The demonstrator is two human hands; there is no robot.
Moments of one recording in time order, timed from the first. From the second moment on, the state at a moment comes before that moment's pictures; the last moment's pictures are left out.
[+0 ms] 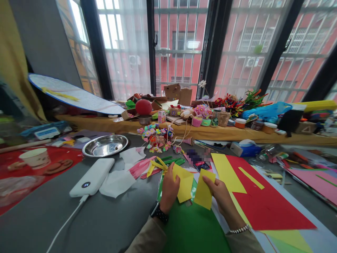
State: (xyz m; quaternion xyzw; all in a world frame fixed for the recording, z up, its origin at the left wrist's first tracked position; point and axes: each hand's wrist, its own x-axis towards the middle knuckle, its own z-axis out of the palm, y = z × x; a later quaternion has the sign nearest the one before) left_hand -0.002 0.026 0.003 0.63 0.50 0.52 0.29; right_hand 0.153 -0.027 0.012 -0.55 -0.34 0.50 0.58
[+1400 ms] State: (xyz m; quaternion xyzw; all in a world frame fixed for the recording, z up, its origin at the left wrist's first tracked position) left_hand 0.011 0.015 0.001 0.54 0.37 0.46 0.59; right_hand 0.154 -0.025 0.006 -0.55 -0.52 0.32 0.56
